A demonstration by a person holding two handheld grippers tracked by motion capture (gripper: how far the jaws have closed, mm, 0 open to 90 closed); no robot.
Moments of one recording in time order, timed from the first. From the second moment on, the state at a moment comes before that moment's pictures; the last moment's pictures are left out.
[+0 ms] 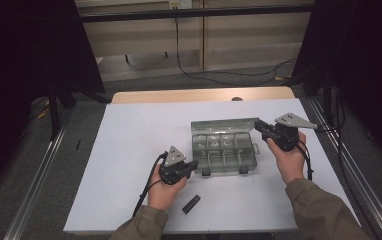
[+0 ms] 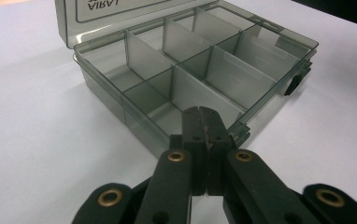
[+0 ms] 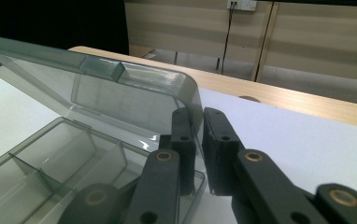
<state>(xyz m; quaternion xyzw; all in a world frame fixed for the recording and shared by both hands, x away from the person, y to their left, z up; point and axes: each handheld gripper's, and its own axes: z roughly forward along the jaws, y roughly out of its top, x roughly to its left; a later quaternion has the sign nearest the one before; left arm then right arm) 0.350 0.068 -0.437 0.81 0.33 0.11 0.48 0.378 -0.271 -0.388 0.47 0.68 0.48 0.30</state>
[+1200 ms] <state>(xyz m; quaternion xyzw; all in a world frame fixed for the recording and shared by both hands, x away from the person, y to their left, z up) 0.349 0.067 -0.437 0.81 0.33 0.12 0.48 0.408 -0.266 -0.393 0.49 0.67 0.46 0.31</state>
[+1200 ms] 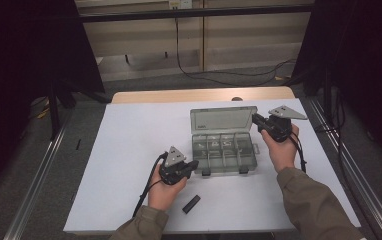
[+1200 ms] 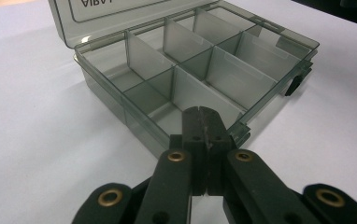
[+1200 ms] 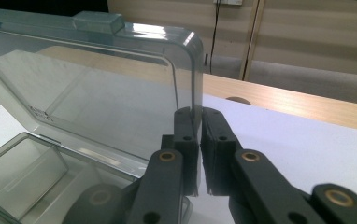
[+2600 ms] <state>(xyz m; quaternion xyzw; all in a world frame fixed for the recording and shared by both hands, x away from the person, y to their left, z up) 0.349 0.067 -0.437 0.81 0.33 0.12 0.47 0.422 -0.265 -0.399 0.50 0.66 0.46 0.31</state>
